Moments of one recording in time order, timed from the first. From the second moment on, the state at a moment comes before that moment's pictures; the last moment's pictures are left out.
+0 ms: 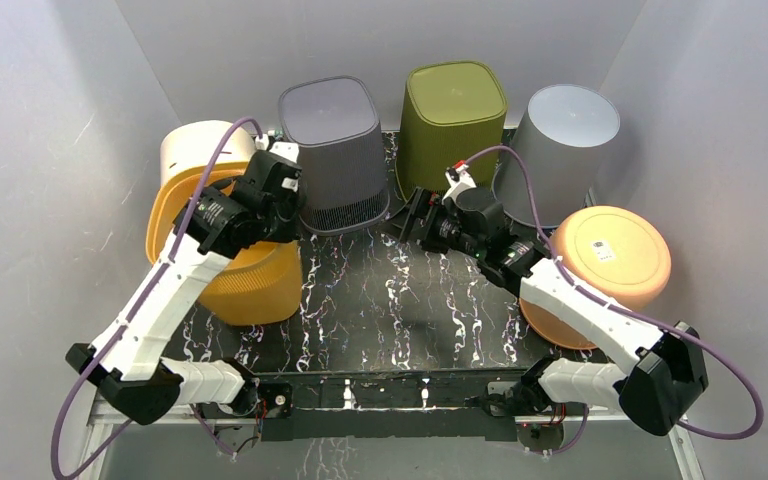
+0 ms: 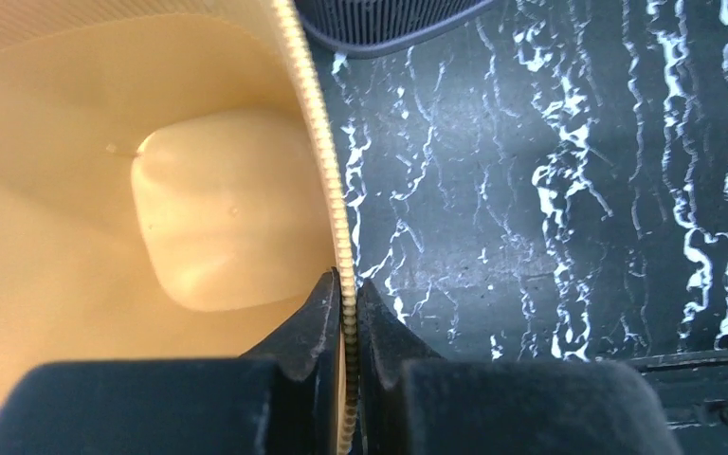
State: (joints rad) left arm -0.64 1.25 1.58 -1.26 -0.37 -0.39; right arm 0.66 1.18 0.92 -0.09 -0.17 0.85
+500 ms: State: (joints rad) left arm -0.64 1.35 1.74 -0.99 0.17 -0.51; right arm 0.54 1.00 1.07 -0.36 0.21 0.64
